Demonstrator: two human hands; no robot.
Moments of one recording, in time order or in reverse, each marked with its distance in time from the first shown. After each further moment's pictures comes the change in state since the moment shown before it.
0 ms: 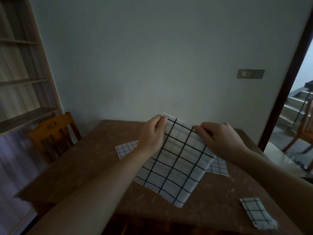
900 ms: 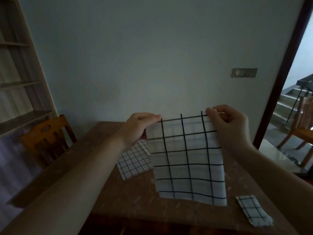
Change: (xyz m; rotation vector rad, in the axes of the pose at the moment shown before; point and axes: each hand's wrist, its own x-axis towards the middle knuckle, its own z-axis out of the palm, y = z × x) left_hand 0.019 0.020 -0.045 -0.267 -0.349 -0.294; right_hand 0.001 -0.014 -0.022 0.657 0.409 0.370
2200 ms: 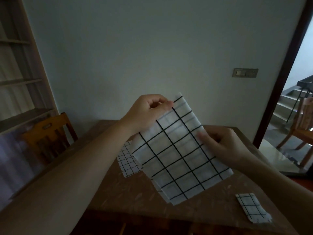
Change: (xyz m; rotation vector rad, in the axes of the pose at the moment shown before) left_hand 0.007 0.031 0.006 0.288 0.090 0.316; right_hand -0.030 0.003 -0.008 -0.280 -0.484 -0.211
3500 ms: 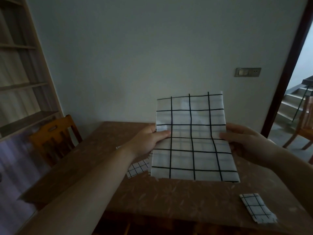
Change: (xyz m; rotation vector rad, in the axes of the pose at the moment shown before) left_hand -0.047 -0.021 0.020 -0.344 -0.182 -0.439; right_hand -0.004 0.019 -0.044 0.644 -0.234 0.450
